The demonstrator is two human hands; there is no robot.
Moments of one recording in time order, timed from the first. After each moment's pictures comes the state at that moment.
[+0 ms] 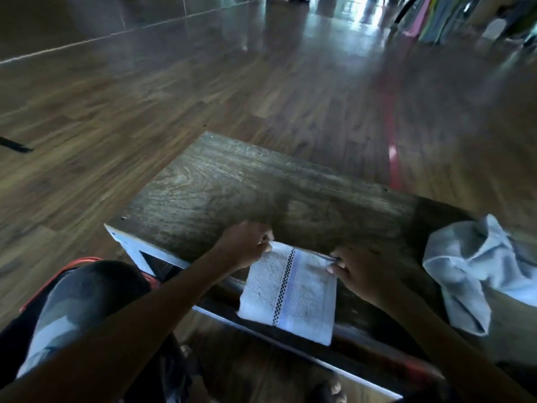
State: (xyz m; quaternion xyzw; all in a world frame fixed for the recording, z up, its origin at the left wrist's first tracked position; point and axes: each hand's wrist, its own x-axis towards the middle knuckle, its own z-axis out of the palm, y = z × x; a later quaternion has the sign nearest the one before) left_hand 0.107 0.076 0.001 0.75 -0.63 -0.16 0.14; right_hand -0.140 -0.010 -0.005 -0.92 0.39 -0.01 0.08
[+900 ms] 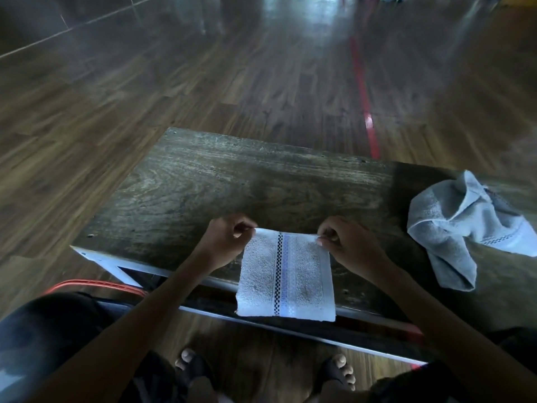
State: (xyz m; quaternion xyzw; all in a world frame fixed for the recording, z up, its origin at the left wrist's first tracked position) left_hand 0.111 0.073 -0.019 0.69 -0.59 -0.24 0.33; right_hand -0.150 -0.023 -0.022 -0.89 0.40 -0.15 0.16
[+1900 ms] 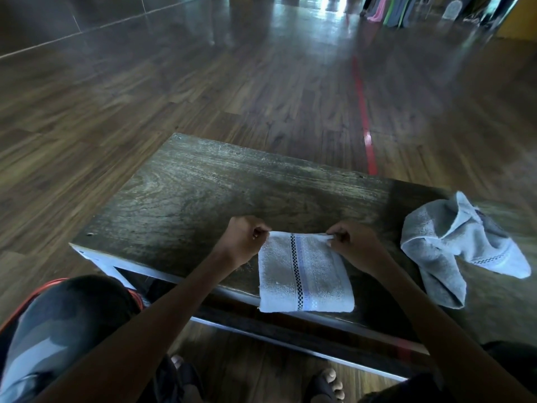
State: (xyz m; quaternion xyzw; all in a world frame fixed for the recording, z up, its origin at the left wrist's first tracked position) left_hand 0.084 0.050 -0.014 0.68 -0.62 -0.19 0.35; right_hand -0.158 -0.045 -0.002 -0.82 0.49 -0.13 0.27
